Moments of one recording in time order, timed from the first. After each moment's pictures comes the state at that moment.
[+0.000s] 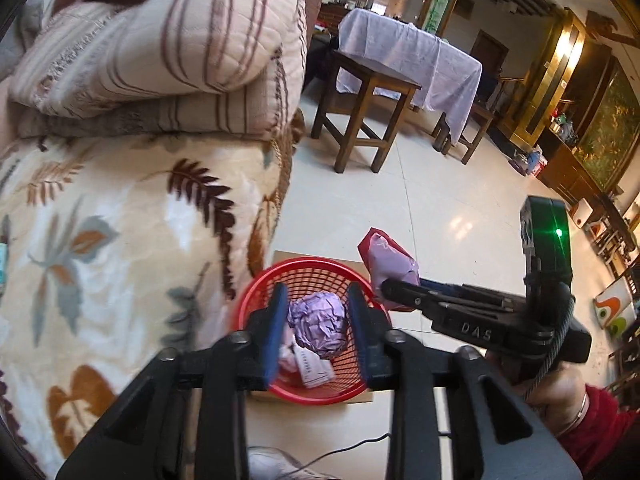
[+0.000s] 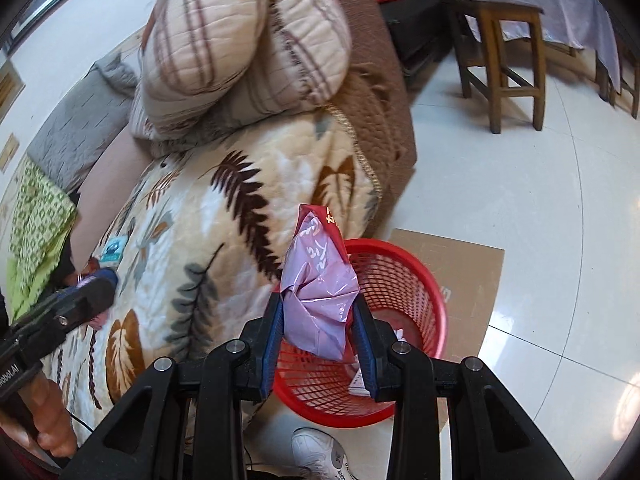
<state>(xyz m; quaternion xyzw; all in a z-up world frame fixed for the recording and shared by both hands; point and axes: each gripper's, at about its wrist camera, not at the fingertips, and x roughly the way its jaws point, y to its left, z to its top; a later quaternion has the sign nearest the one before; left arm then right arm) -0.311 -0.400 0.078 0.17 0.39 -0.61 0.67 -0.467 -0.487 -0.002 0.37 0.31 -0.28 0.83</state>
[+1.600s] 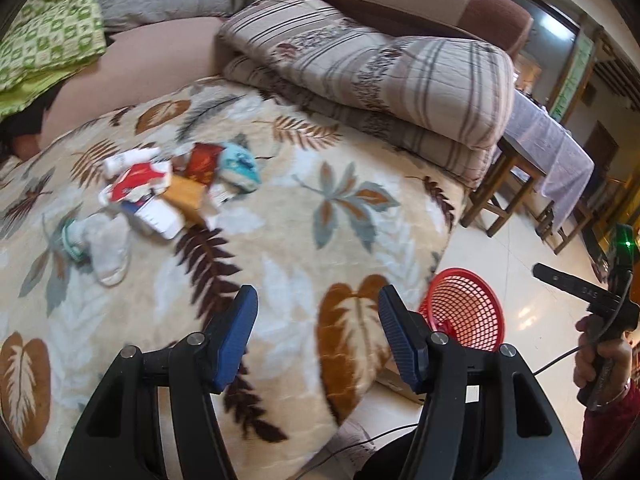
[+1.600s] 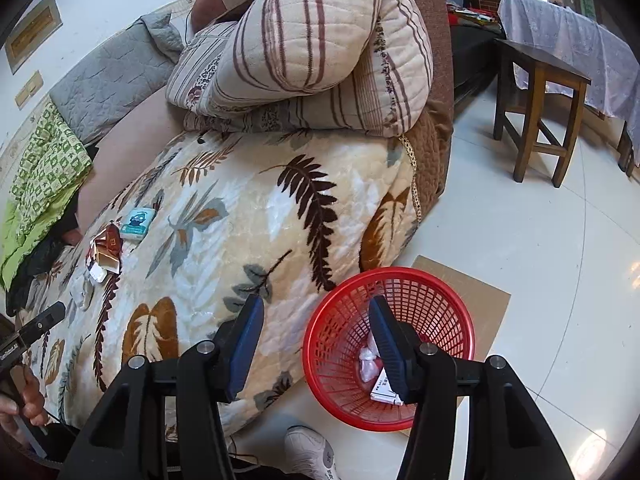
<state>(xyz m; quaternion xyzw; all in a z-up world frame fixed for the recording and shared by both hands) -0.167 -0.162 0.094 0.06 0.42 -0.41 0.81 -0.404 -0.442 0.054 0.28 0.35 -0.25 0.86</state>
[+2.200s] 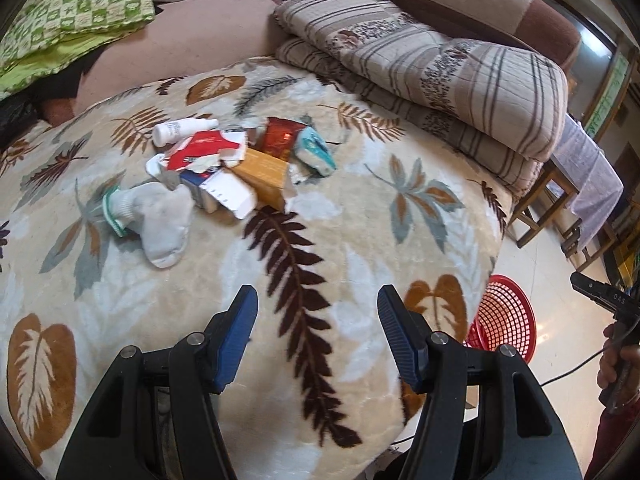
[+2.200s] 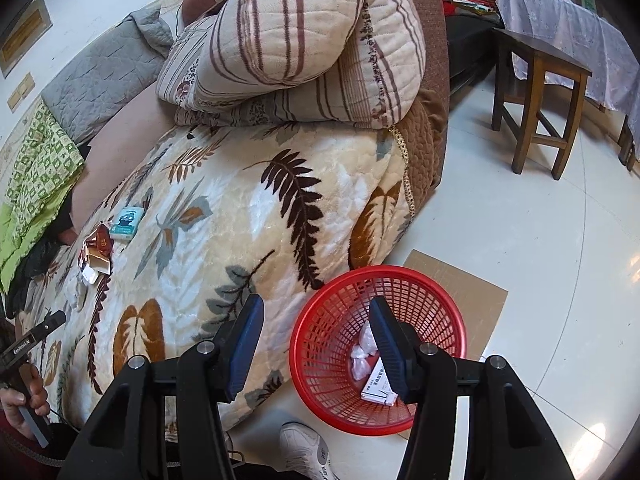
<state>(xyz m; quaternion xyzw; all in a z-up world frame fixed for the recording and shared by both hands) -0.121 -0.127 0.069 0.05 0.44 -0.35 0.82 -0.401 -0.464 0.044 0.28 0.37 -0.25 0.85</state>
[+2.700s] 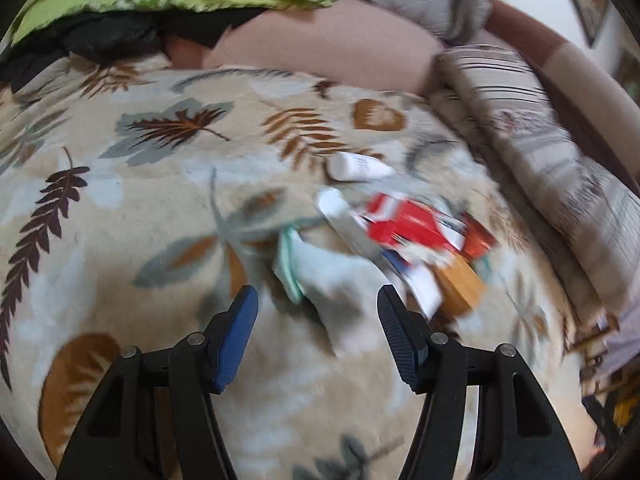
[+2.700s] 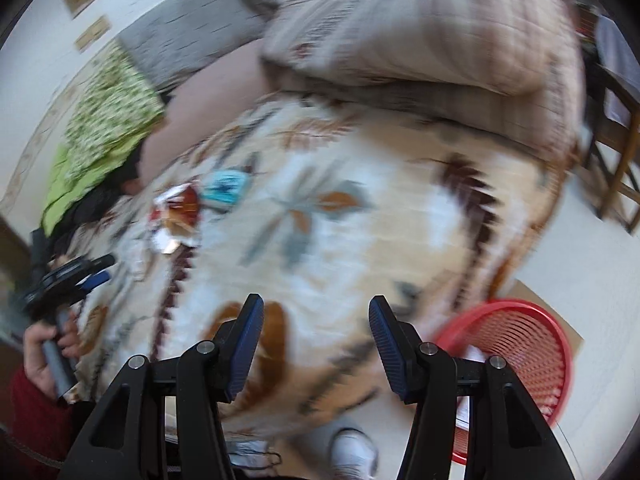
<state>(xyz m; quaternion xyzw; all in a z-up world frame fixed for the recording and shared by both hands) 0.003 -0.044 0.060 -0.09 0.48 -0.17 0.86 -0.282 -0.378 0.063 0.24 0.38 -0.10 0.89</state>
